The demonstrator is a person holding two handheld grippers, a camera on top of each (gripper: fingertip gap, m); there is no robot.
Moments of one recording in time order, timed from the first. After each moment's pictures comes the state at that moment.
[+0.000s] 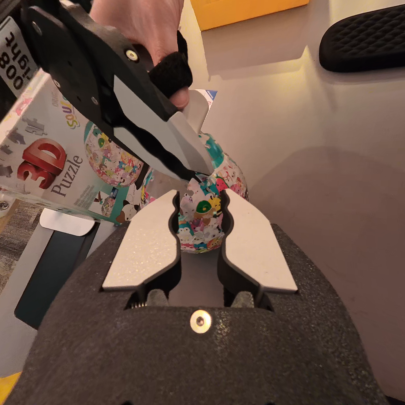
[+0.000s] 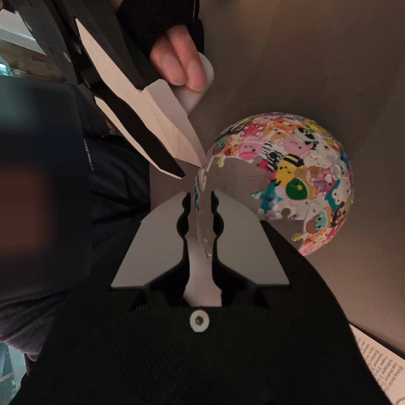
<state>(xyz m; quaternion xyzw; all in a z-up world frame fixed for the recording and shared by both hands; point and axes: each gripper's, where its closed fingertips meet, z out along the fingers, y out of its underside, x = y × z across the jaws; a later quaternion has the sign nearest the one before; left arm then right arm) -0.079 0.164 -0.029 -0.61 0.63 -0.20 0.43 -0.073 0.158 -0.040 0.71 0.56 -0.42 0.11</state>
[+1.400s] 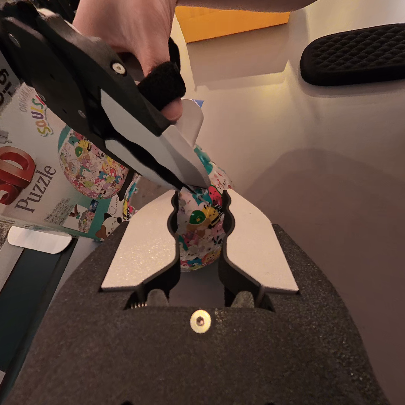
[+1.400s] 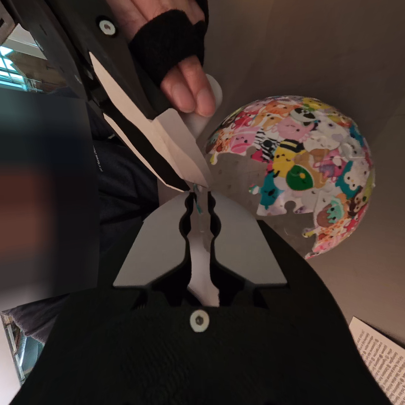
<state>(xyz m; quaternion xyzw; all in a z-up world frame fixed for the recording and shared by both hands) -0.063 0.159 -0.038 -0.60 0.64 -0.24 0.42 -0.071 0.150 -0.047 0.72 0.53 -0.42 0.14</state>
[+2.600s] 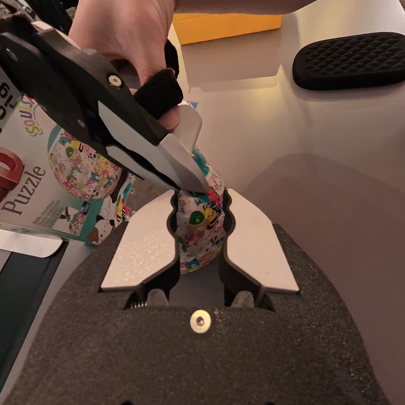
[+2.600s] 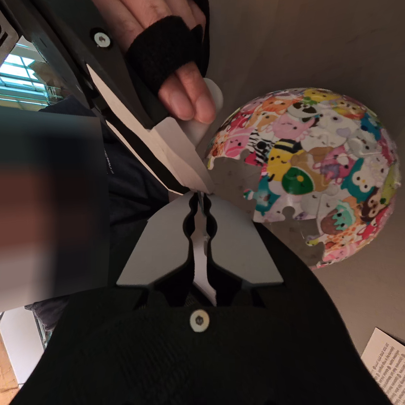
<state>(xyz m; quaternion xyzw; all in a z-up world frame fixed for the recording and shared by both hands) -0.061 0.154 -0.040 -0.60 0.64 -0.25 0.41 -0.071 0.150 -0.046 0.72 0.51 -0.43 0.18</state>
